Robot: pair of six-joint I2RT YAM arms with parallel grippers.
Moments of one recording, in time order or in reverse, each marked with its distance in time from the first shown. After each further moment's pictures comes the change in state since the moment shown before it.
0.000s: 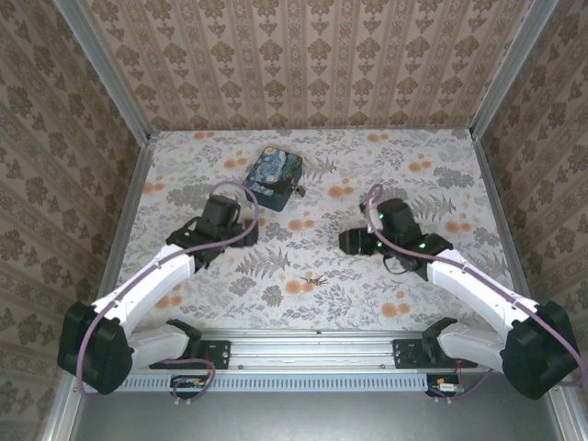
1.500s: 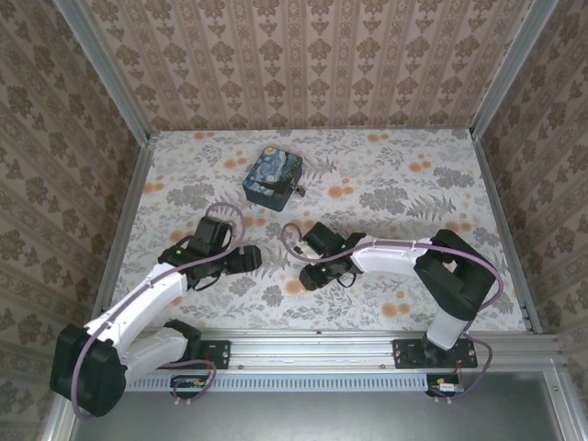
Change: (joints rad) left arm 0.055 -0.132 -0.143 -0.091 0.310 -0.155; right arm 0.327 0.583 0.223 -0.016 0.061 -0.161
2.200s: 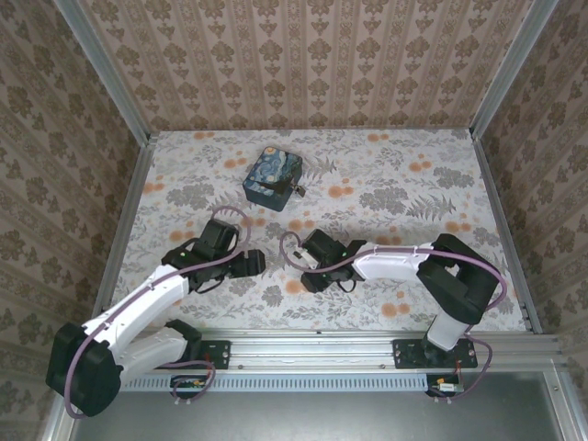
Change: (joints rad) left arm -0.081 -0.004 0.008 -0.024 -0.033 -0.035; right arm 0.037 -0.032 -0.062 0.066 0.116 -0.032
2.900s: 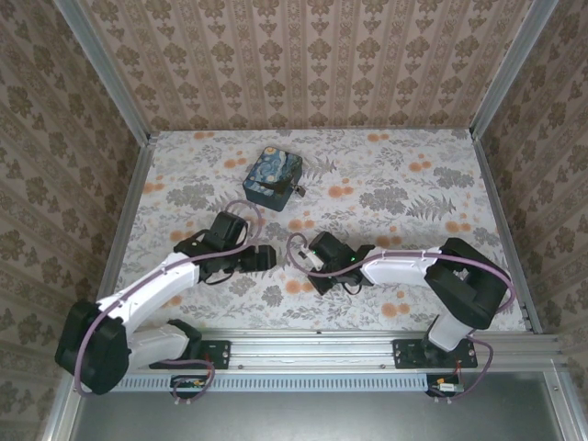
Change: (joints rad) left arm -0.019 0.158 0.044 0.127 0.159 0.006; right arm -0.033 -0.065 -0.094 0.102 -0.030 -0.012
